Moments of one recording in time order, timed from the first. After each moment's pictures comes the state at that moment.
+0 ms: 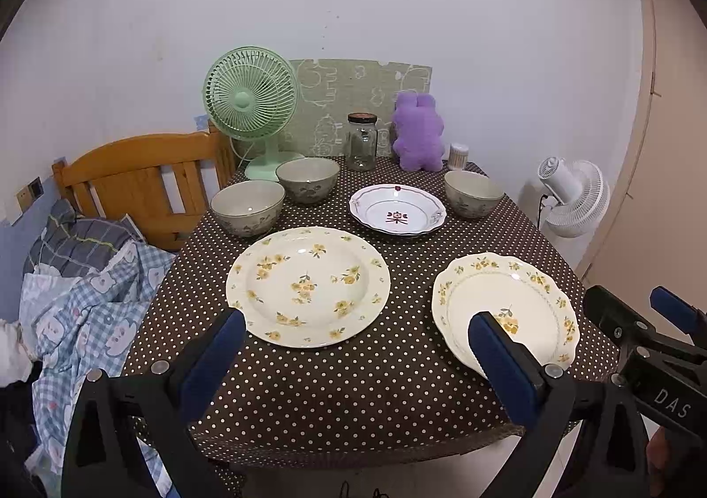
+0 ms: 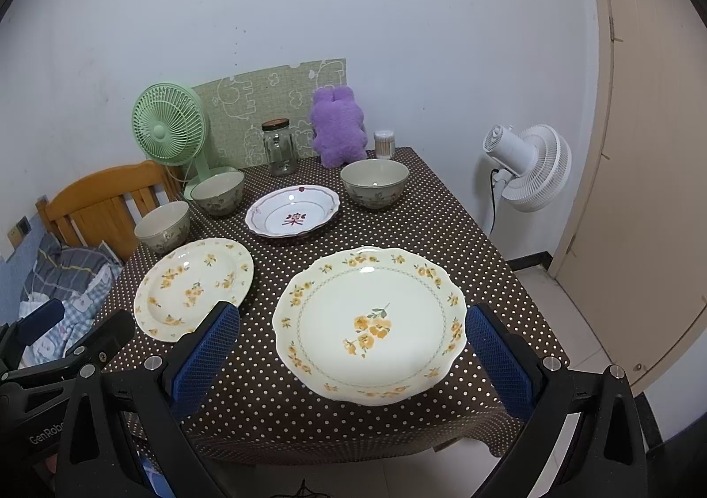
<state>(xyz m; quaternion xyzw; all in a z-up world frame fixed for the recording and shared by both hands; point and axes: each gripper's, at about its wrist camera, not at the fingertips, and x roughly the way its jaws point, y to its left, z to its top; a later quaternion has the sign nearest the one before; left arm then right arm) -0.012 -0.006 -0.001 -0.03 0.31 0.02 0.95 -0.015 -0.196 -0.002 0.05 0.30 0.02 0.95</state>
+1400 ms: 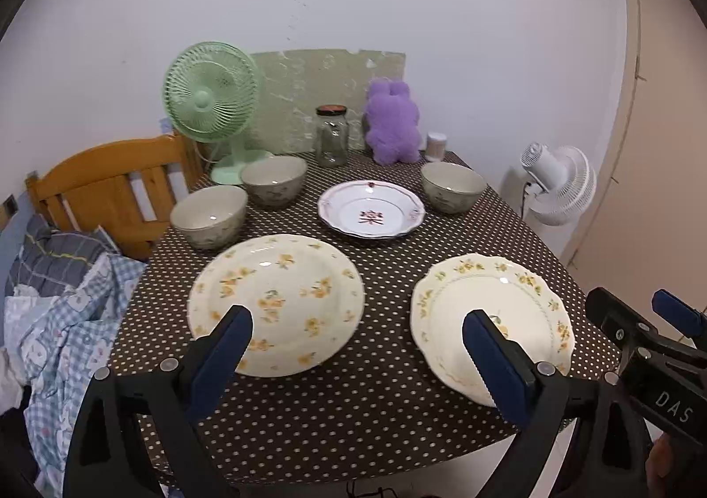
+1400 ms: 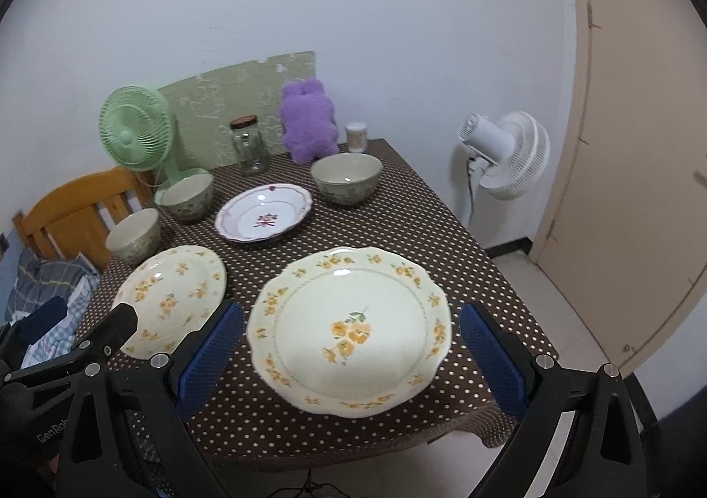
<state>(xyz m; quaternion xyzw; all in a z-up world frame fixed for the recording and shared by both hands) 0.029 -0.021 -0.005 -0.02 0.33 -0.02 0.94 0.008 -0.205 -0.004 0.07 0.32 -0.03 0.94</state>
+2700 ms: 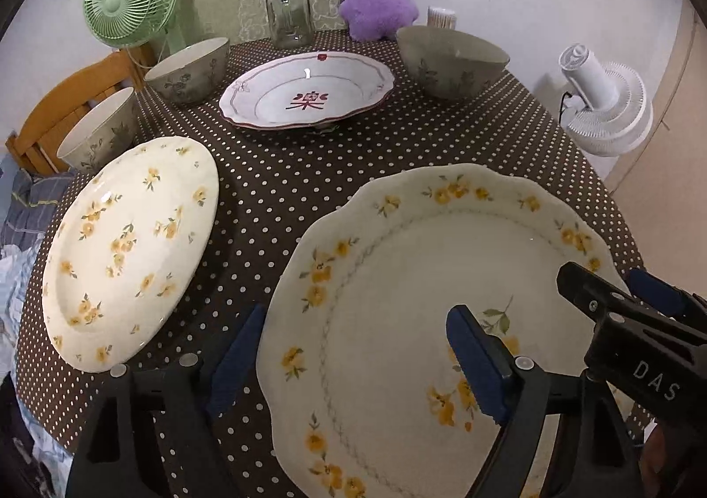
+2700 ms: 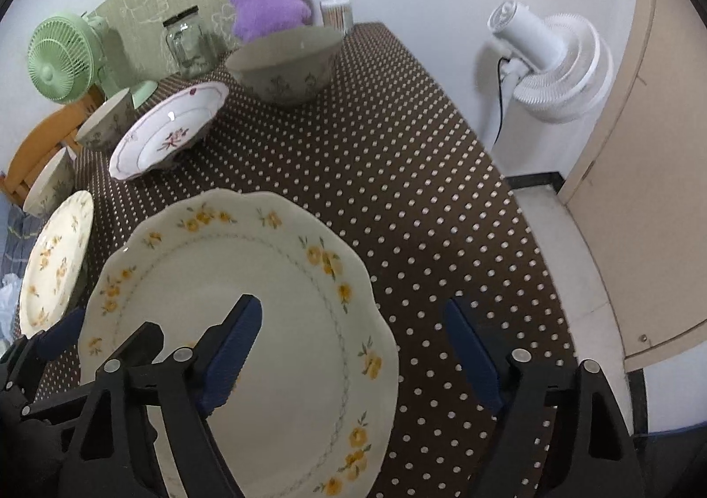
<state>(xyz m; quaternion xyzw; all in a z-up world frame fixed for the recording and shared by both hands) 0.151 -0.134 -0.126 -0.01 0.48 0.03 0.88 0.167 -0.298 -0.132 0.06 0.48 0.03 0.87</state>
